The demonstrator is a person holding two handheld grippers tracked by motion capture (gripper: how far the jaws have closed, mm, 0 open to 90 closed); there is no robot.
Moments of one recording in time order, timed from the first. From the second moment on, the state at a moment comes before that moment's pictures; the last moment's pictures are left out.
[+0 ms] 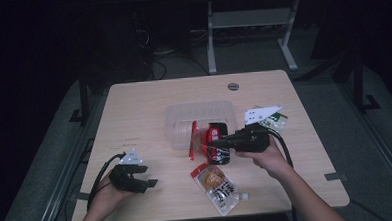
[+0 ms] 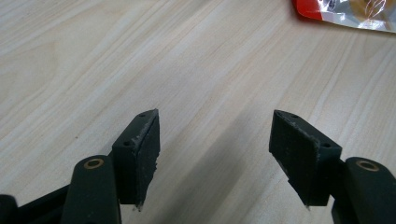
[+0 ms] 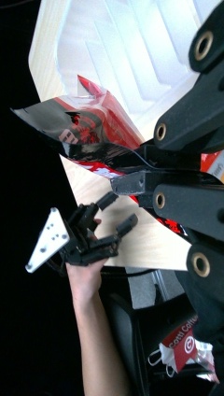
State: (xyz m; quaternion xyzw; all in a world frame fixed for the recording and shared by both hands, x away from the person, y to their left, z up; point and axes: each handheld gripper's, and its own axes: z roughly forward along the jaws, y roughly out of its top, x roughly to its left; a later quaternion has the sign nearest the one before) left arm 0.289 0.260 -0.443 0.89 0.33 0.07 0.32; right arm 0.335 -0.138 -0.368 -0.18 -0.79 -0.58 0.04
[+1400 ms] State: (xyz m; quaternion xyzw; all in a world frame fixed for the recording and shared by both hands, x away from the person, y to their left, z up) left arm 0.290 0.261 -0.447 0.89 0.32 0.06 0.32; right arm 0.407 -0.128 -0.377 -0.25 -0.80 -0.54 0.01
